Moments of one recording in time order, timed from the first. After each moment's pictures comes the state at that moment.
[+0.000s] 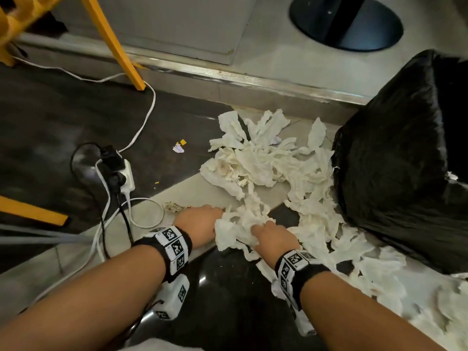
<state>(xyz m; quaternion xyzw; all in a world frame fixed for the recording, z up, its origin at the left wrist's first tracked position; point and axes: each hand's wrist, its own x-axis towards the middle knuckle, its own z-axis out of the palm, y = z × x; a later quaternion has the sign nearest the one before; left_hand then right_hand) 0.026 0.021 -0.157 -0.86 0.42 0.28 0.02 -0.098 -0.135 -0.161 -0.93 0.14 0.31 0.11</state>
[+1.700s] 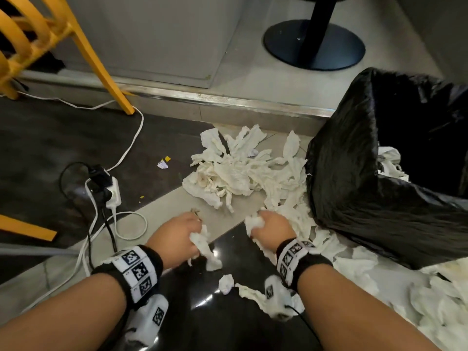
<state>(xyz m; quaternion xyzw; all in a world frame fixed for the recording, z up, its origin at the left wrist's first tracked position) -0.015 0.024 -0.096 -0.88 0.38 0.24 -0.16 -0.113 -0.191 -0.129 -0.87 0.29 0.13 0.37</state>
